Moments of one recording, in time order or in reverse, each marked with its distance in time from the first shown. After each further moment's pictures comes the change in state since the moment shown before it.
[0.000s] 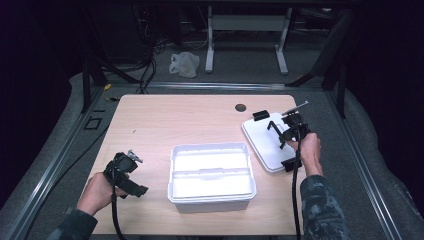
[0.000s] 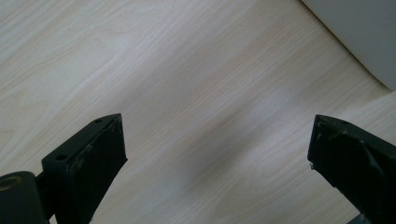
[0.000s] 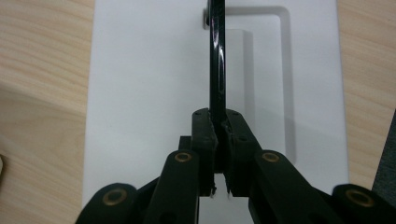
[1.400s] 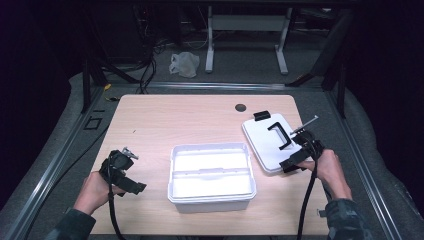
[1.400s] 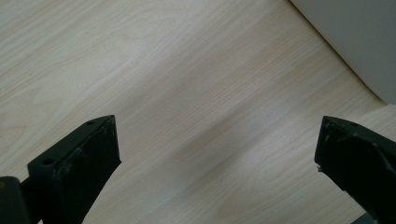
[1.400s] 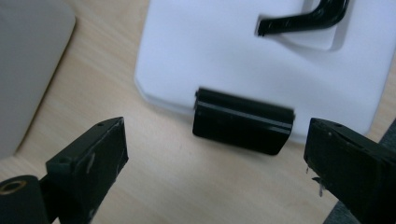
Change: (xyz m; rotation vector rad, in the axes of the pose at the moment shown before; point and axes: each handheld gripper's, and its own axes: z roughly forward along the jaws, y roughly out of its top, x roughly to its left) left arm 0.006 -0.002 -0.008 -0.035 0.001 -0.043; right arm 0.011 -0.061 -0.047 0.139 0.119 -0.152
